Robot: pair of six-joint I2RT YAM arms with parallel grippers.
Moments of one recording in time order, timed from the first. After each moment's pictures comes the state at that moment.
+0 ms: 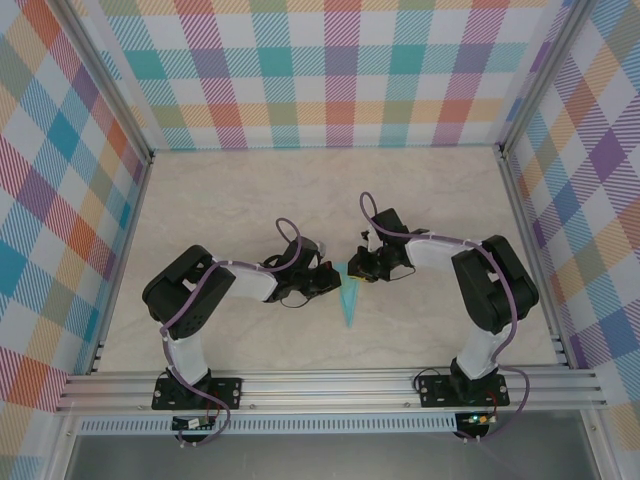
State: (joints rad) left arm -0.72 1.83 0.79 0.28 0.37 -0.99; right arm 0.49 1.77 0.94 -0.32 -0.52 0.66
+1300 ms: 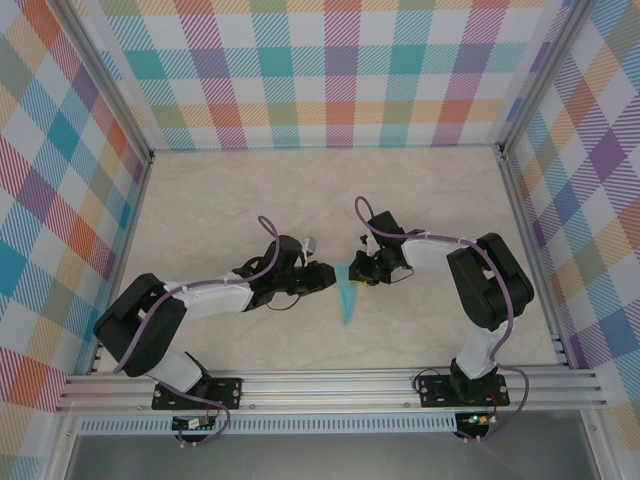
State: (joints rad) left arm -0.75 1.50 0.69 0.17 0.36 -0.94; right arm 0.50 1.80 0.95 -0.37 -0.46 0.62
